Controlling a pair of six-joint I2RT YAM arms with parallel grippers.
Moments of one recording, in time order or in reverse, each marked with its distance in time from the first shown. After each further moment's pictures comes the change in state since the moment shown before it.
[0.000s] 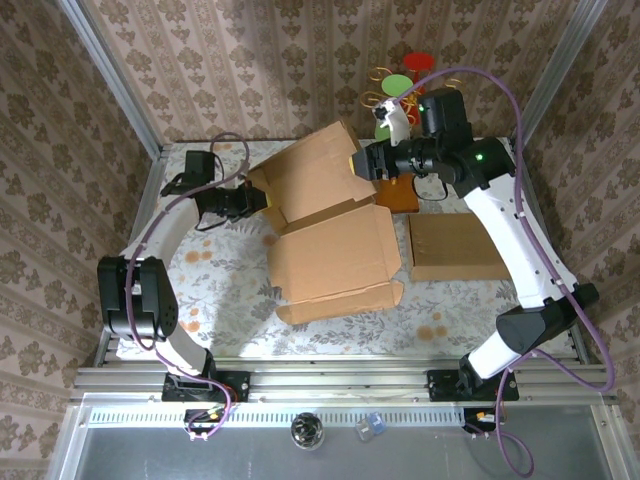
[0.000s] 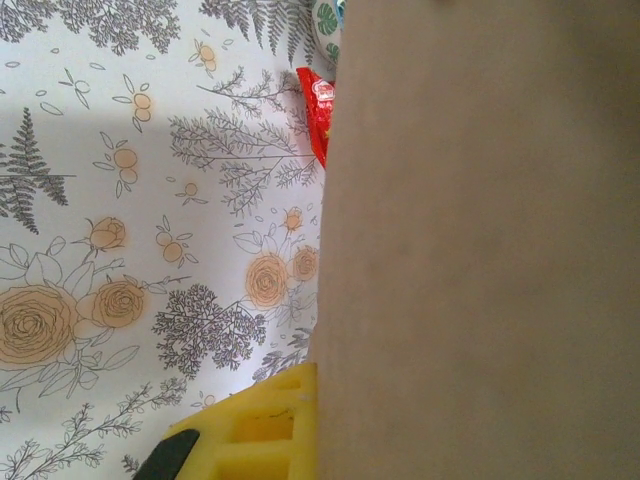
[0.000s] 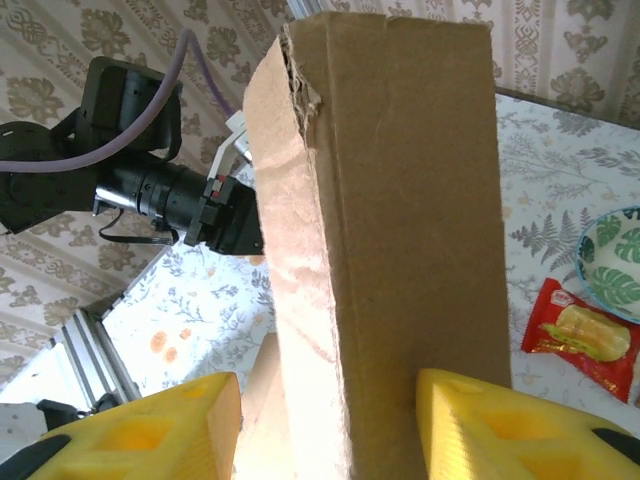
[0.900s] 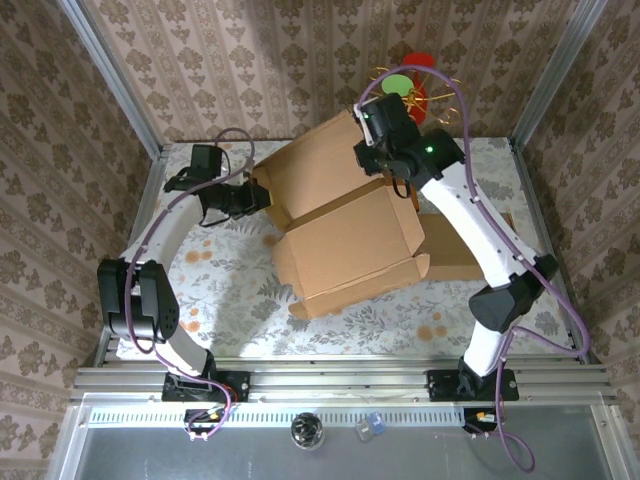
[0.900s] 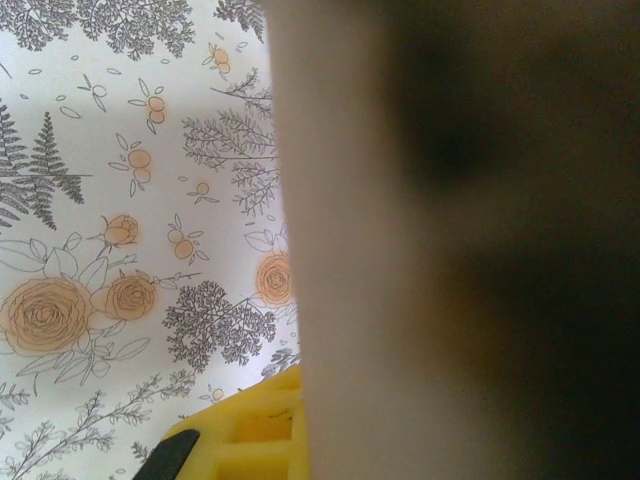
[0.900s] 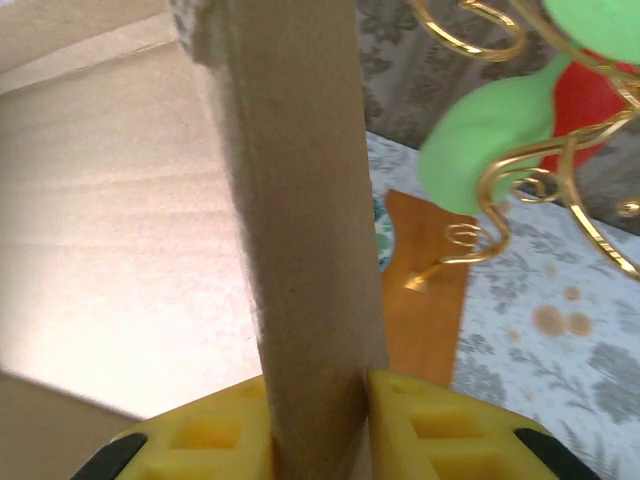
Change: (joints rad) left arm -0.062 -0.008 0.070 -0.087 -0.117 -0.006; right arm 0.172 0.218 0.213 -0.150 0.843 -0.068
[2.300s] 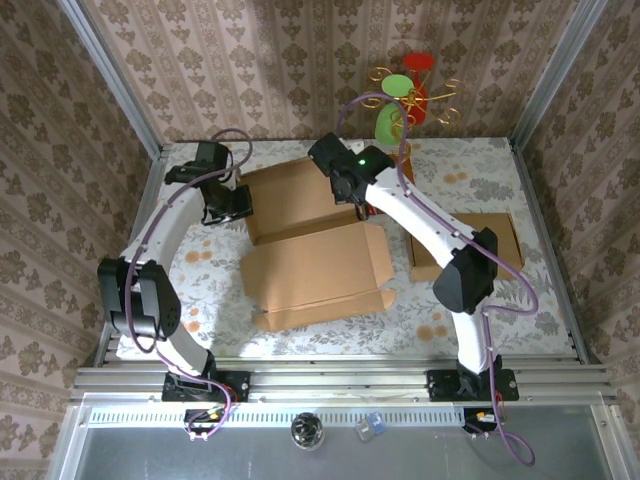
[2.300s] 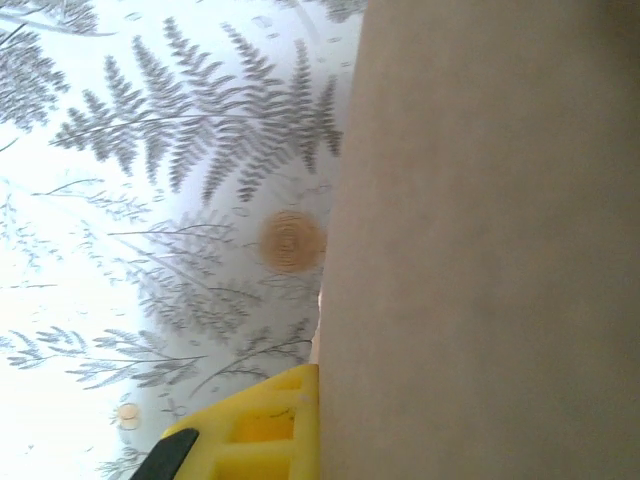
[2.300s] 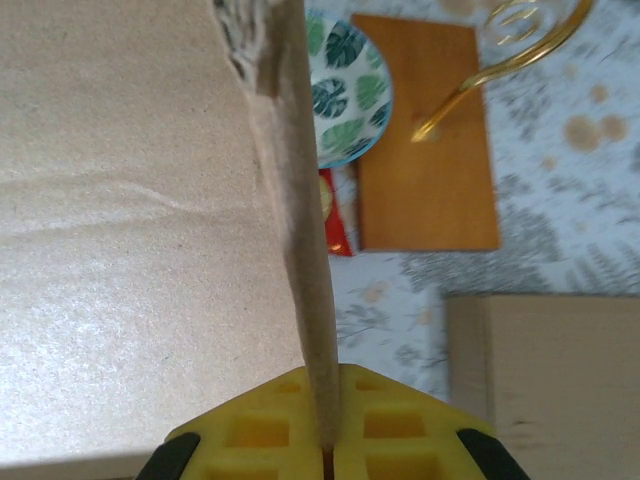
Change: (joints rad) left arm -0.012 0.039 0.107 -0.275 -0.461 -0.015; right arm 0.106 0.251 -0.026 -0.132 0.179 0.492
